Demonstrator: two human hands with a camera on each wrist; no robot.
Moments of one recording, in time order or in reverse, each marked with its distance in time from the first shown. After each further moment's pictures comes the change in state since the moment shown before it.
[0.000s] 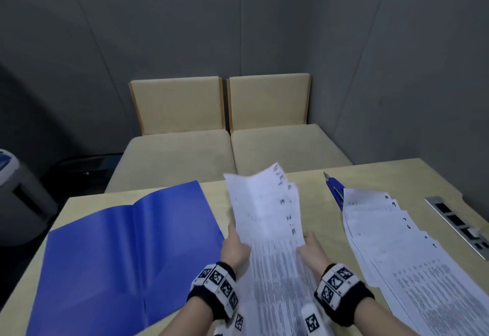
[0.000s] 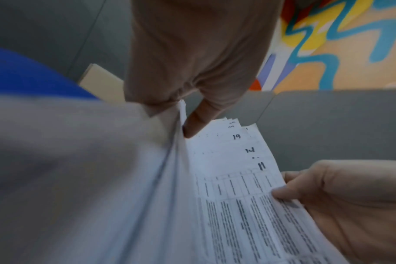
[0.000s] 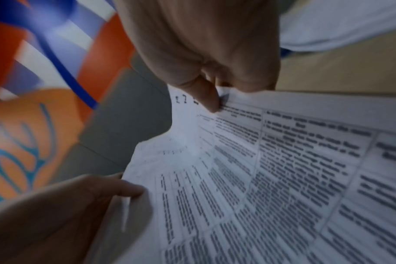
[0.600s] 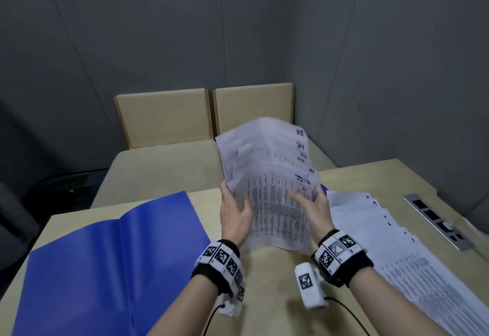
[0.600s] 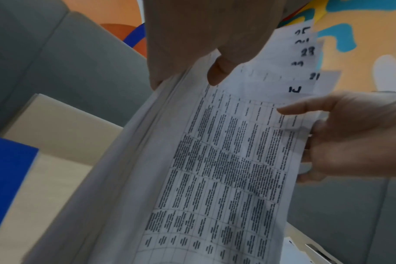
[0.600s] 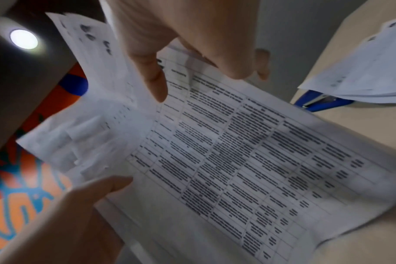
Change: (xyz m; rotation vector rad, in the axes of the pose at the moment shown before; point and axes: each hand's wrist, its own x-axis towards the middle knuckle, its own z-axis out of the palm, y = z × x) left_hand -0.010 0.091 0.002 -0.117 0.307 0.503; right_hand -0.026 -0.082 -0.059 0.615 0.141 -0.454
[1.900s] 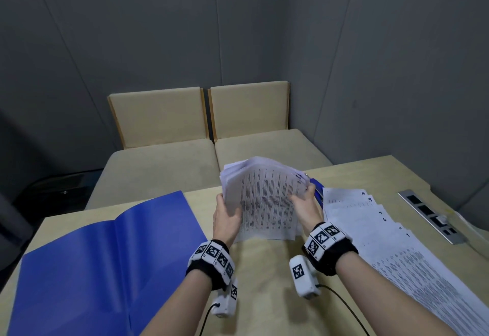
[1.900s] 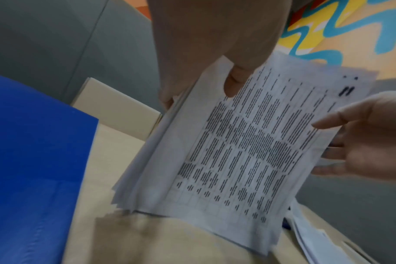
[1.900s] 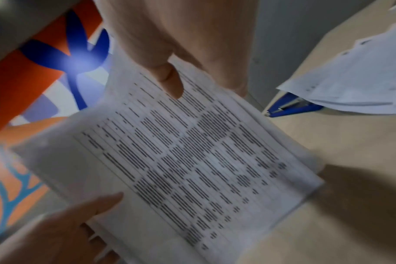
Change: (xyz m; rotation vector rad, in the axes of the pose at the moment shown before) left_hand 0.011 -0.043 -0.001 -0.084 -0.116 -0.192; right_hand 0.011 0.010 0.006 -0.267 0.039 0.138
